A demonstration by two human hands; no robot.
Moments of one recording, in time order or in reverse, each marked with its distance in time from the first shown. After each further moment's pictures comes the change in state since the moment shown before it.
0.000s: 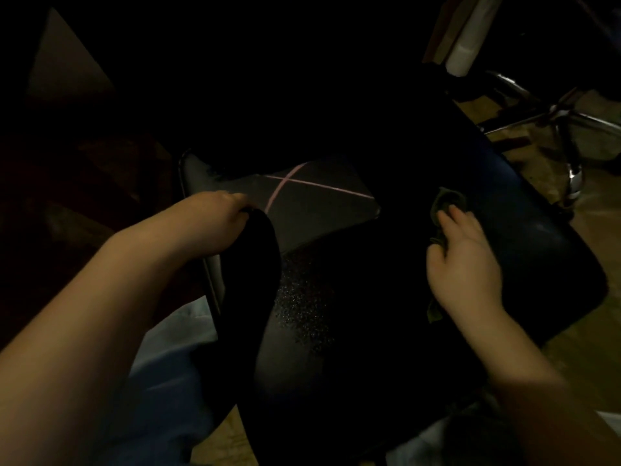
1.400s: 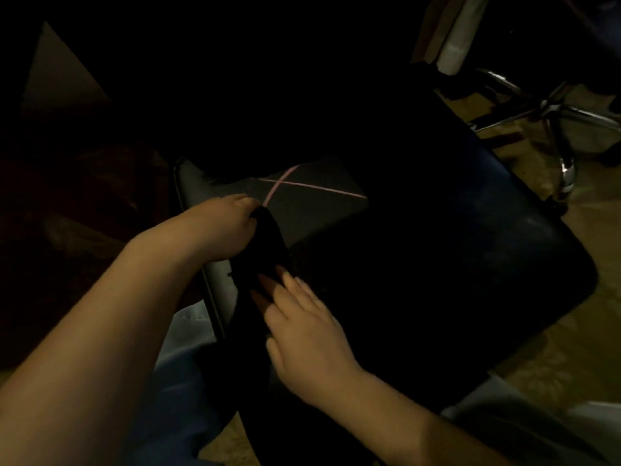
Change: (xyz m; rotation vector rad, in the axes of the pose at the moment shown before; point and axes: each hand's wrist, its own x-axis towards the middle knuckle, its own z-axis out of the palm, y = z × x) left_hand 0.006 0.019 0.003 0.014 -0.025 -0.013; right_hand -0.089 -0.105 0.089 -0.099 -0.211 -0.659
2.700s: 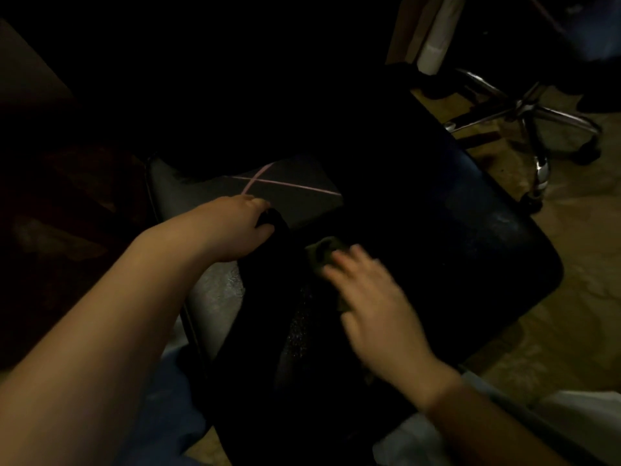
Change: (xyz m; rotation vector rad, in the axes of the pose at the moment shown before) left_hand 0.003 0.039 0.004 0.033 -0.007 0.119; right_hand -0.048 0.093 -0.036 -0.018 0.085 0.144
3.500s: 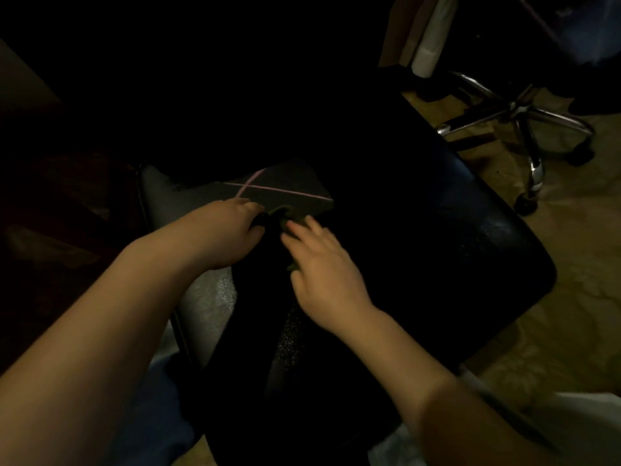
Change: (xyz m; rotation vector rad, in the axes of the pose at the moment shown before) left_hand 0.006 0.000 0.002 0.001 0.045 0.027; right_hand 0.074 -0.027 0.005 0.056 -0.051 0.047
